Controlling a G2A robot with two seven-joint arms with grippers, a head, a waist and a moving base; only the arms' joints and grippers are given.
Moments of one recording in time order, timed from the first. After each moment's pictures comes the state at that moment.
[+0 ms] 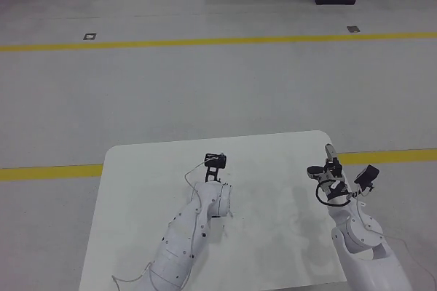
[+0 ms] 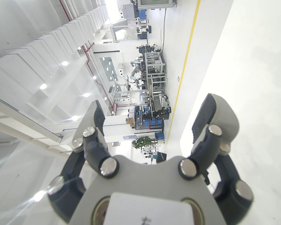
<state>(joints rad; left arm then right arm) 1.20 -1.75 -1.05 -1.43 1.57 0.34 -1.20 -1.73 -1.15 1.60 -1.80 0.42 0.00 0.00</state>
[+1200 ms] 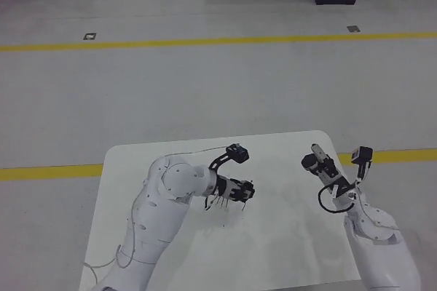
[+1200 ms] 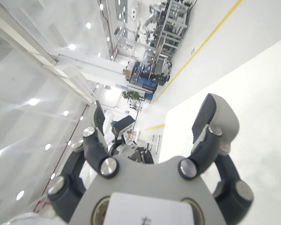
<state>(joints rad) 1.04 -1.62 -1.15 -1.44 0.61 -0.34 -1.39 -1.61 -1.12 1.66 -1.63 0.23 -0.34 0.52</state>
